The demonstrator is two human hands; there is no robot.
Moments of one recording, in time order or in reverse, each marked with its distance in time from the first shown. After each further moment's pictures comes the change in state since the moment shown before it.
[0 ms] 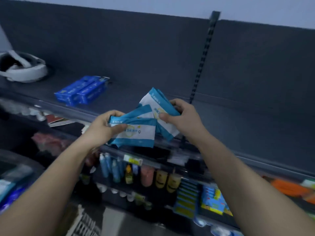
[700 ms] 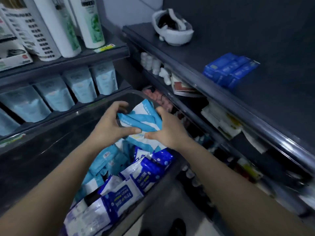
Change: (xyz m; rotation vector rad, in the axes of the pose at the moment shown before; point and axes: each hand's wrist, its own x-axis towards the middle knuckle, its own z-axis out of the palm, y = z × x) left_hand -0.188 -0.151 -0.303 0.149 0.557 -0.300; right_hand -0.030 -0.048 0.440 -0.408 -0.712 -0.225
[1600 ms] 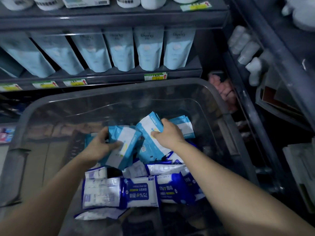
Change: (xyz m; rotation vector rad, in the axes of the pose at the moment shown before) left_hand -0.063 -0.167 -0.032 -0.246 0.437 -0.684; right_hand 0.102 0.008 0.157 -0.213 -0.620 0.043
